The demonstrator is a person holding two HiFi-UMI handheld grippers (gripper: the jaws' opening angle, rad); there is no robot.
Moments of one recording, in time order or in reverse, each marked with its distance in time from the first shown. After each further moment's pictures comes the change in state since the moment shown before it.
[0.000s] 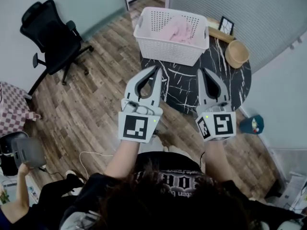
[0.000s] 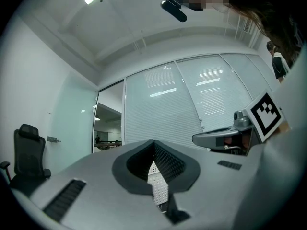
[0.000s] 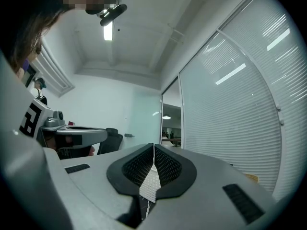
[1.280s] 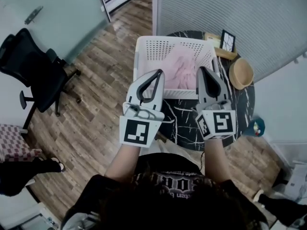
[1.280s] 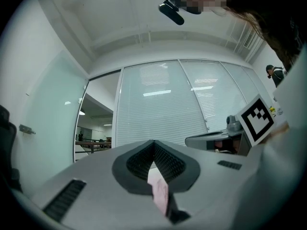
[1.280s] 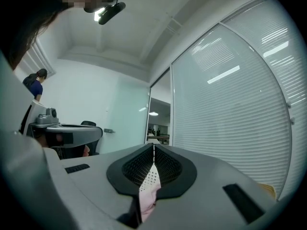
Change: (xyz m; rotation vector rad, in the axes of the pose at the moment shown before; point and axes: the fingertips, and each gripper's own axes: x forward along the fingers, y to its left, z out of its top) left arm 0.181 0.125 -0.044 -0.071 -0.021 -0.180; right arm 0.209 -0.068 -0.029 -0.025 0.043 -0.175
